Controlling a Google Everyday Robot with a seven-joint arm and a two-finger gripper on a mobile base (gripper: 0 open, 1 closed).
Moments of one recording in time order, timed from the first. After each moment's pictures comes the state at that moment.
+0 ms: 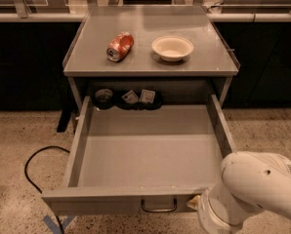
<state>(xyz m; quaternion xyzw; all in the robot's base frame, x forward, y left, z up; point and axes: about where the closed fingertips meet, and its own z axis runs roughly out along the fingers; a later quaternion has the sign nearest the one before) 0.287 -0.129 0.631 -0.66 0.73 0.15 0.06</state>
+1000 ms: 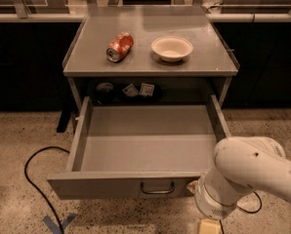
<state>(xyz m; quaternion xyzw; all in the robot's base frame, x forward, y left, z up) 0.326 -0.130 0.629 -0.67 0.73 0.12 0.06</state>
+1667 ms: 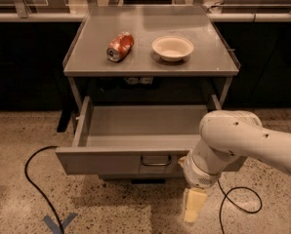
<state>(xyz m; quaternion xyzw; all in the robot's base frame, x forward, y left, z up) 0.397 -0.114 0.630 -0.67 0.73 0.13 0.07</state>
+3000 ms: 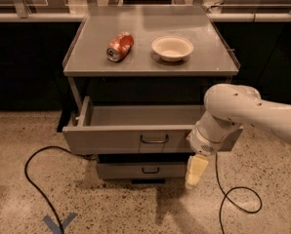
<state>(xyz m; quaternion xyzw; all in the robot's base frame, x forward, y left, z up) 0.491 -0.144 0.633 -0.63 0.76 0.11 0.08</state>
